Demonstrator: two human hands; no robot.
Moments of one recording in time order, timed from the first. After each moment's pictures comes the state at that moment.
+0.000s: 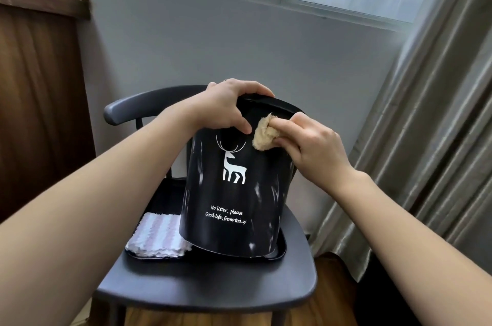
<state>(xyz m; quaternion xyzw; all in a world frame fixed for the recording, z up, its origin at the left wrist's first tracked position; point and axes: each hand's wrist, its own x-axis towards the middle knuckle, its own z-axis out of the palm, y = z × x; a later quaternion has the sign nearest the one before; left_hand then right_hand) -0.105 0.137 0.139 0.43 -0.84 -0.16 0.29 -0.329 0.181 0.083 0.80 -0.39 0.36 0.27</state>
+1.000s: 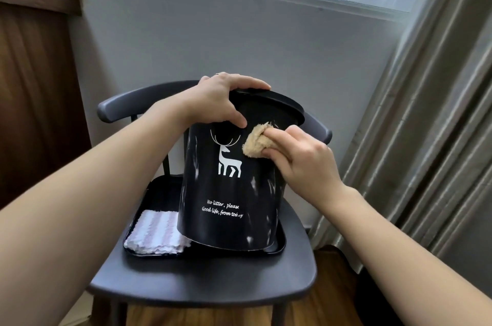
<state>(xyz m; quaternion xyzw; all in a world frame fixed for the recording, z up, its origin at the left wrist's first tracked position) -0.103 0.137 0.137 0.44 -0.83 -0.16 0.30 -0.320 0.196 0.053 0.78 -0.40 0.41 0.24</state>
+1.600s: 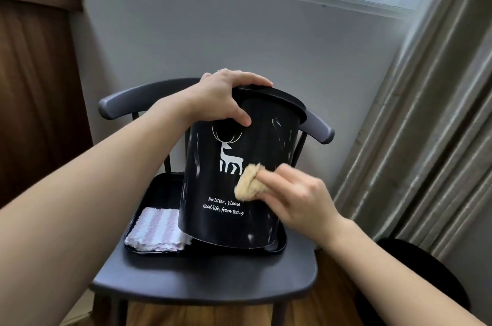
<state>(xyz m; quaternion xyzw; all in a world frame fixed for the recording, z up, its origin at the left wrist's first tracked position) -0.105 0.136 0.135 0.45 -0.82 -0.16 0.32 -0.325 0.216 0.002 0.84 -0.33 0.37 0.23</state>
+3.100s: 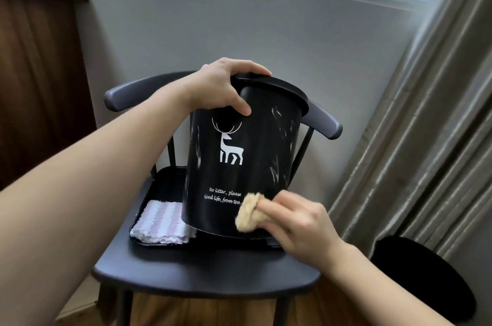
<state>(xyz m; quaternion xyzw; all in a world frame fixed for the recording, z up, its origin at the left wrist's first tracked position) -0.093 0.116 0.133 0.42 -0.82 -0.22 0.33 -0.327 0.232 -0.038 0.86 -0.31 0.36 0.17</state>
